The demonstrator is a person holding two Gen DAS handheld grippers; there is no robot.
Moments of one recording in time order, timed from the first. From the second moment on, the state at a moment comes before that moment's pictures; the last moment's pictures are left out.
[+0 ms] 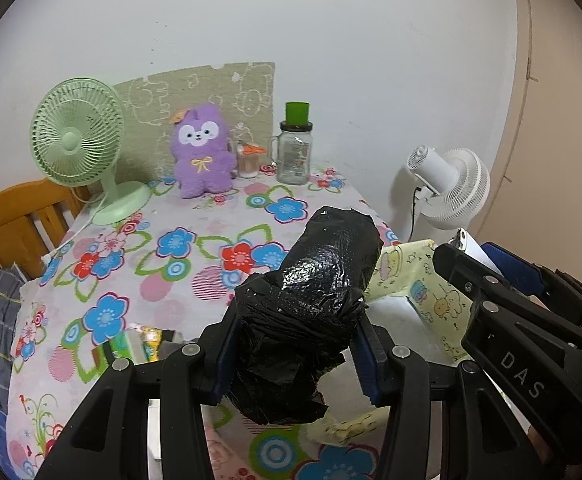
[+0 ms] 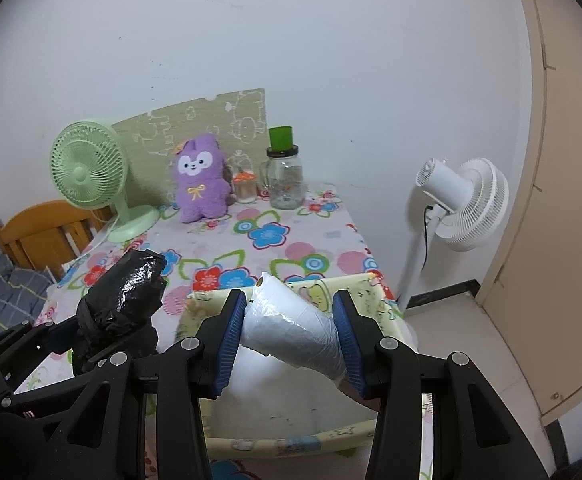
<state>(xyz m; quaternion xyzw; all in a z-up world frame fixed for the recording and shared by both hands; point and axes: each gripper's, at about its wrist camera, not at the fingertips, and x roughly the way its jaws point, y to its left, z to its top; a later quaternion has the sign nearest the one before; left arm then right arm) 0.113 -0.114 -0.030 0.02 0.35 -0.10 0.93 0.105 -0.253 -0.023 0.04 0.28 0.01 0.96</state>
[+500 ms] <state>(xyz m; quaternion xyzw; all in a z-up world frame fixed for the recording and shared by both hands) 0.142 -0.159 -0.059 0.03 0.39 -0.13 0.91 0.137 -0.287 -0.052 0.07 0.32 0.00 0.94</state>
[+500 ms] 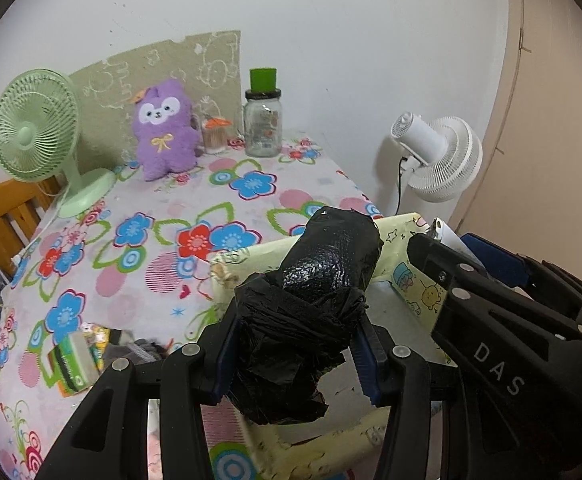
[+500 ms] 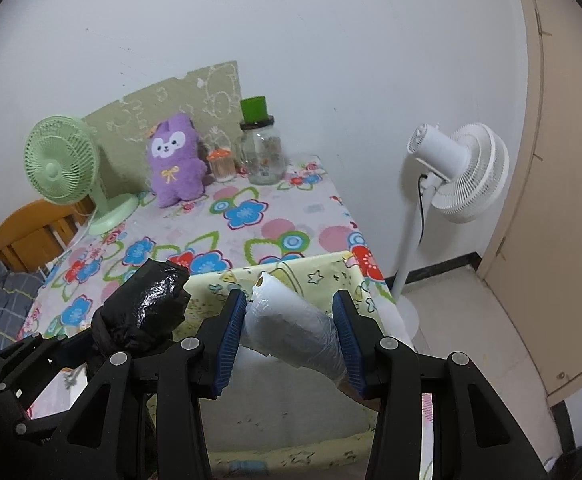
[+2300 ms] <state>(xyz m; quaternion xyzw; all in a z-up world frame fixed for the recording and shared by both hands) 0.124 -0.155 -0.057 0.07 0.40 -0.12 0.90 0.129 -0.272 -0.057 0.05 0.33 -0.01 0.94</state>
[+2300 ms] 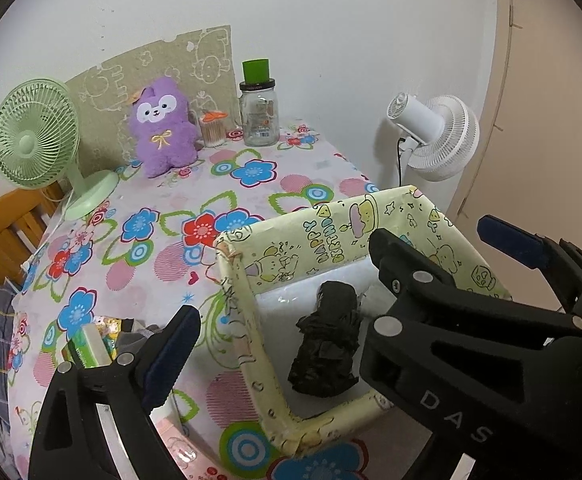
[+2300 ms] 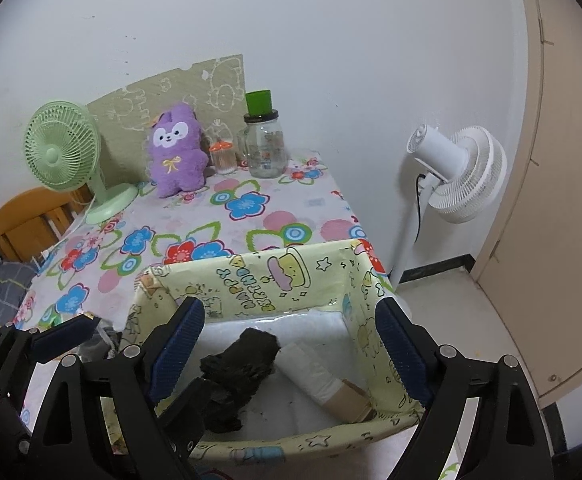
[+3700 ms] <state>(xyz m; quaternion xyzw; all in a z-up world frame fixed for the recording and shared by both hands) 0.079 -0.048 -0.036 0.03 0.35 -0.11 0.93 0.076 -0.178 -0.022 0.03 0.28 -0.01 0.96</state>
